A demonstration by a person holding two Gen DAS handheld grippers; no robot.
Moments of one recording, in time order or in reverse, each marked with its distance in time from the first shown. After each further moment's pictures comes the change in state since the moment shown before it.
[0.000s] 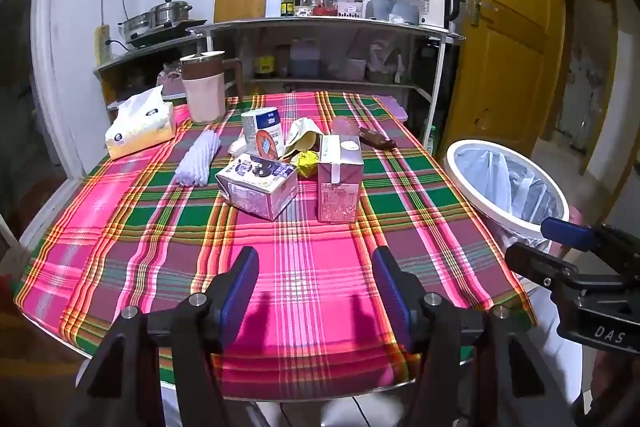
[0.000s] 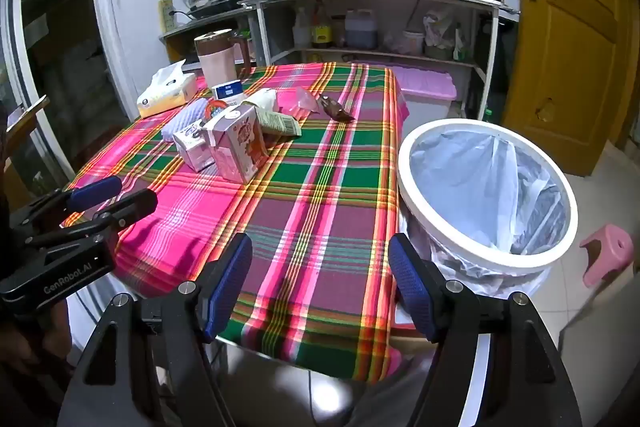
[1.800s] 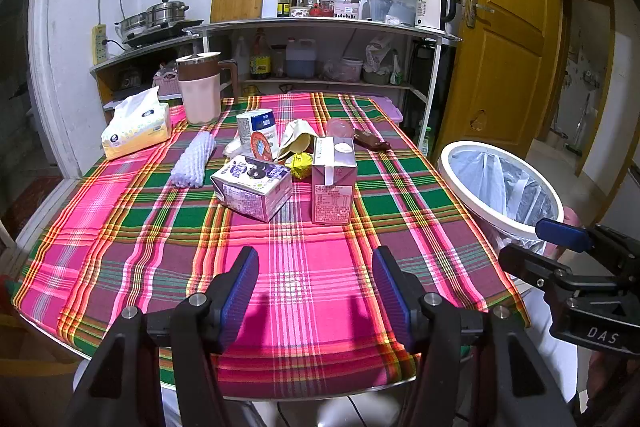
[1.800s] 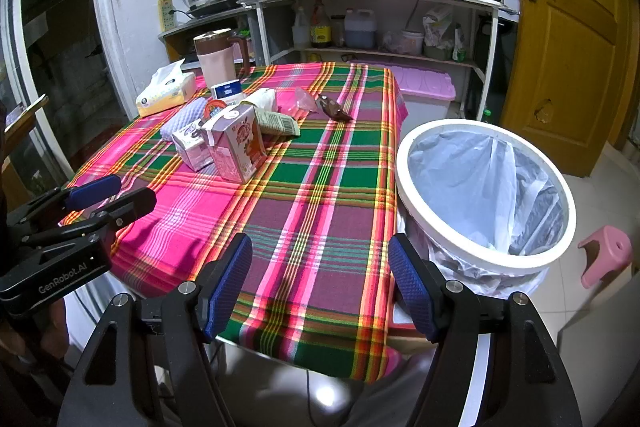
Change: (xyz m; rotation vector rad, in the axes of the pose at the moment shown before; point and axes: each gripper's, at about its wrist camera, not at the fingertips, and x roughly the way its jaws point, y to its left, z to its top) left arm -0.004 -0.005 0.003 0.001 0.003 -0.003; right arm 0.000 0.001 0.000 0.000 -0.005 -0.002
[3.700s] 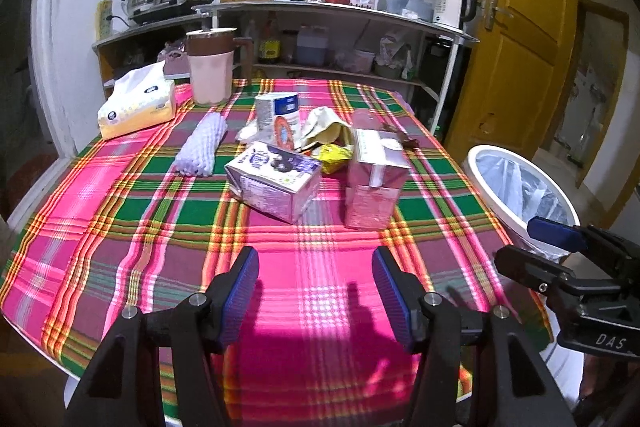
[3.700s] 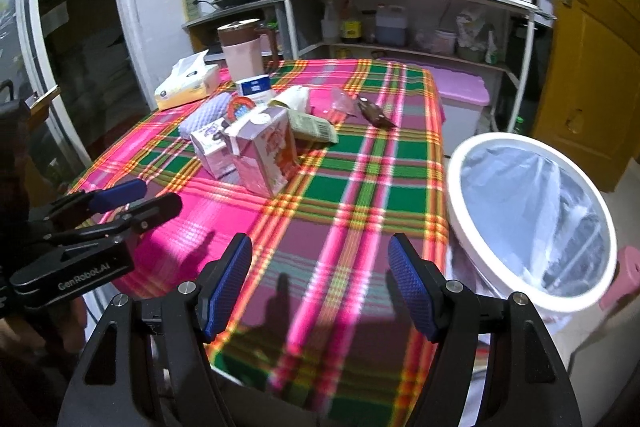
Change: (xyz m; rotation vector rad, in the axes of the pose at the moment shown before) left arm 0.039 0.029 0.005 -0.072 0.044 -0.013; right arm 0.039 0.019 0.023 -0.051 0.021 0.097
